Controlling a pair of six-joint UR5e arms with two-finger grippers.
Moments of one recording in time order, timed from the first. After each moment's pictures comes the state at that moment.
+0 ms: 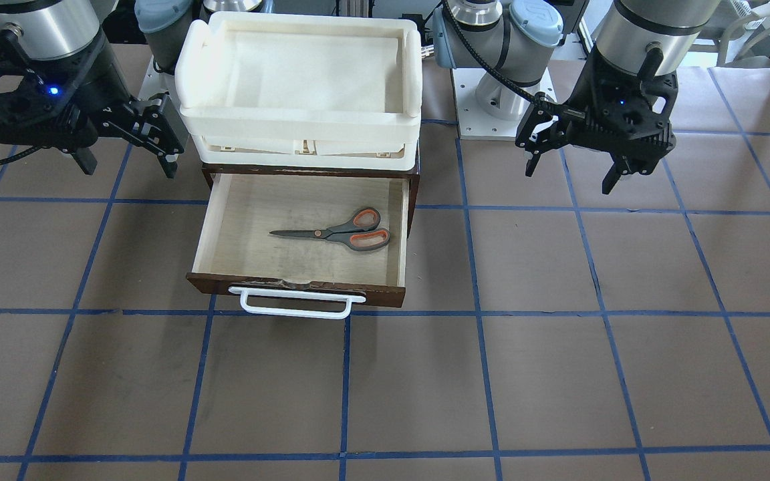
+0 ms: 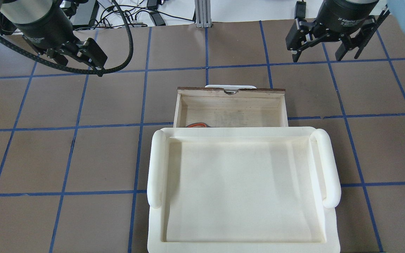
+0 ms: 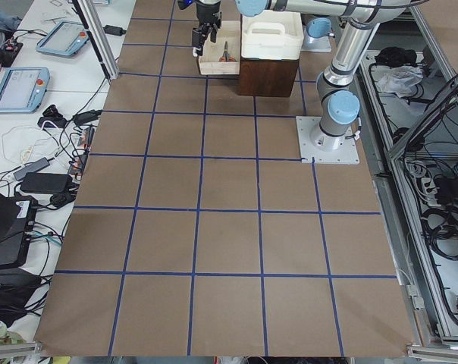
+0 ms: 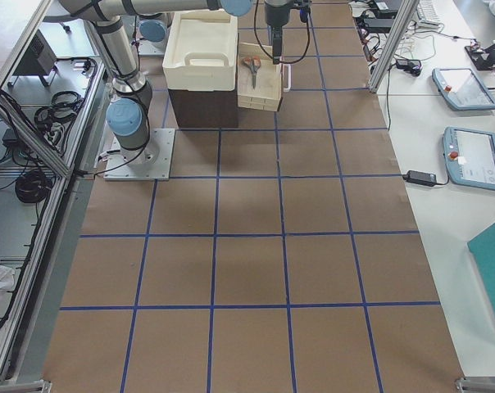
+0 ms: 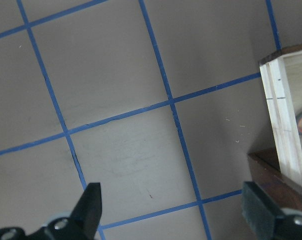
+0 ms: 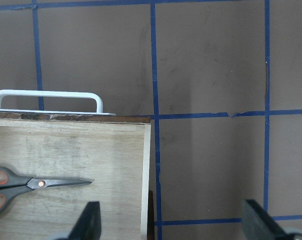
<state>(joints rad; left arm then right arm) -1.53 -1.58 -1.50 -1.56 1.58 0.23 1.56 -1.55 1.47 -1.56 -1.58 0.02</state>
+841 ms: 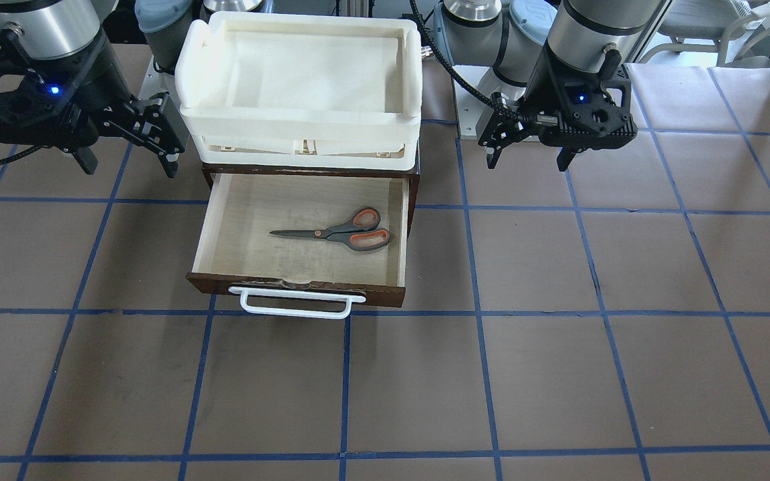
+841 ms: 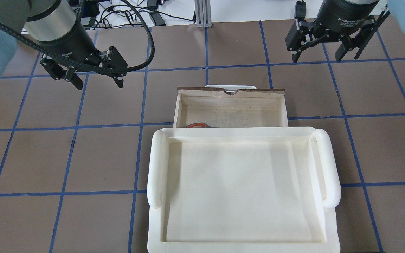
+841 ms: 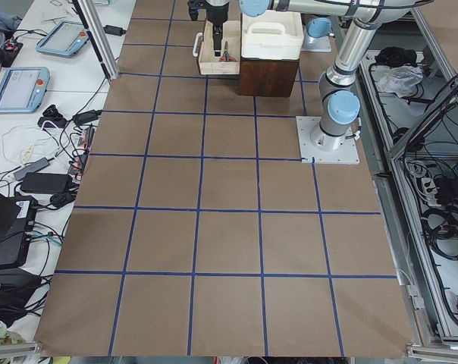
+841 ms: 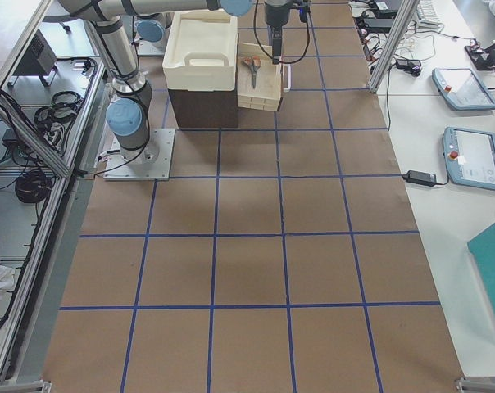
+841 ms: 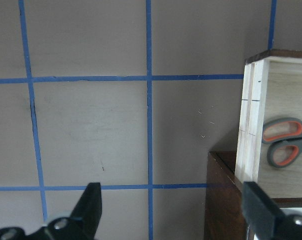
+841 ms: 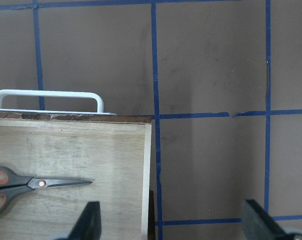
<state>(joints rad) -1.60 -1.56 -1.54 -1.60 1.56 -0.03 1.56 -1.55 1.47 -1.56 -1.57 0.02</state>
